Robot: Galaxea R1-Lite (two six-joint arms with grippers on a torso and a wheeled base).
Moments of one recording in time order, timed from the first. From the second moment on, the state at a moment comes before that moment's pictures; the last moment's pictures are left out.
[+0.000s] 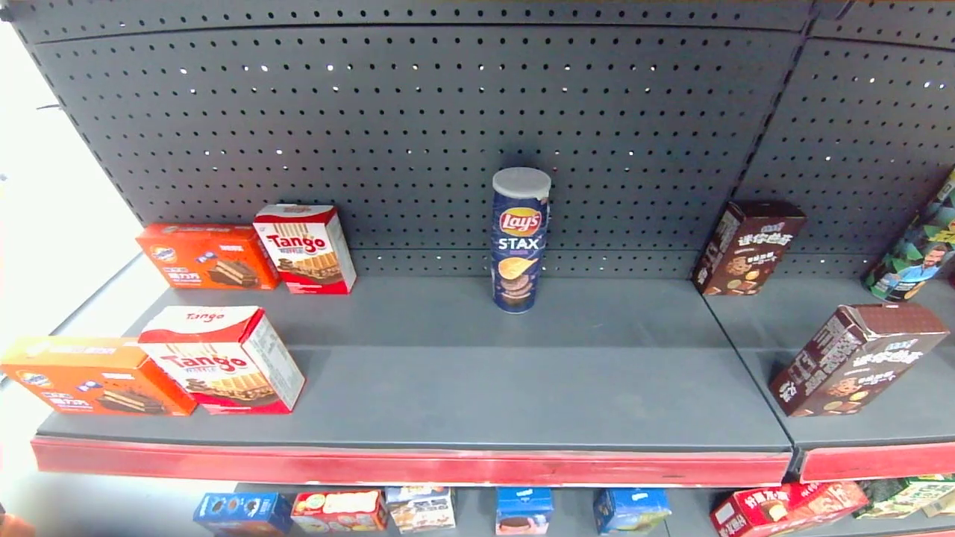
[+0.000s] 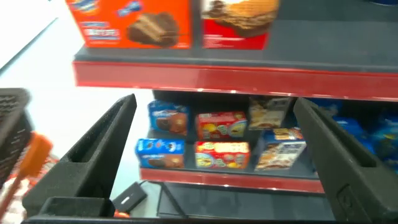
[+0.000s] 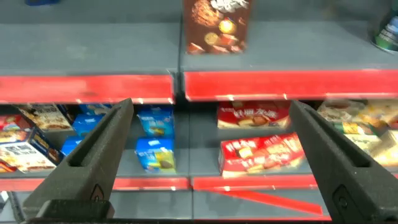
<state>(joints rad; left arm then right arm) 0.00 0.00 0.00 0.00 0.04 -0.02 0.01 0.00 0.00 0.00 -0.04 0.01</state>
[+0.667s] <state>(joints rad) 0.00 0.00 0.00 0.00 0.04 -0.02 0.01 0.00 0.00 0.00 -0.04 0.01</state>
